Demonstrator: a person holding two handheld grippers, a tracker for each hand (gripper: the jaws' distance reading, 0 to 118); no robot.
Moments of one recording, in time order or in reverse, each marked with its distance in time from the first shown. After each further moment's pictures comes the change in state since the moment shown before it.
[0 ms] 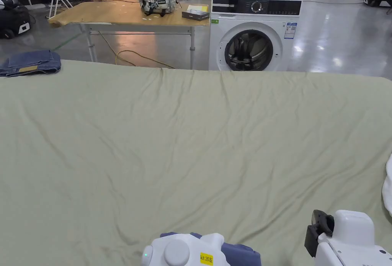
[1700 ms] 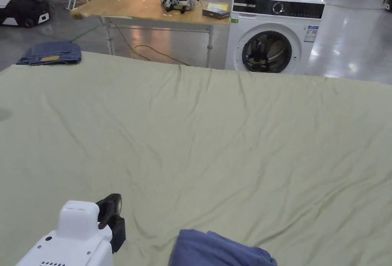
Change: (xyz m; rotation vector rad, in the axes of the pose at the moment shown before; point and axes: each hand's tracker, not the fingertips) left arm -0.051 -0.093 0.190 1.047 0.692 -0.303; right arm -0.097 -0.117 -0.012 -0.243 0.163 0.096
